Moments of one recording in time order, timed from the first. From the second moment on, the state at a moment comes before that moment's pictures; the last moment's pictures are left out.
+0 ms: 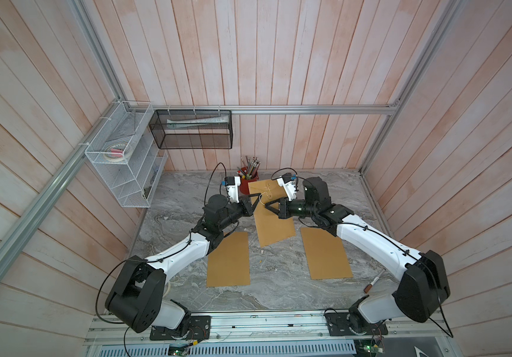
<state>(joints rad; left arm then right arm) -0.51 1.44 0.85 0.55 0.36 -0.76 0.59 1.46 1.15 -0.15 -0.56 0.47</state>
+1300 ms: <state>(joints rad) -0.49 1.34 0.81 0.55 0.36 -0.76 0.41 1.42 1.08 -0.16 -0.51 0.47</state>
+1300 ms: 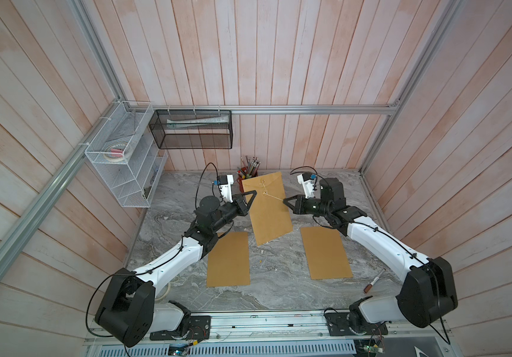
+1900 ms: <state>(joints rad) -0.49 1.33 0.77 0.56 0.36 -0.78 0.33 1.42 1.15 -0.21 -0.51 0.42</state>
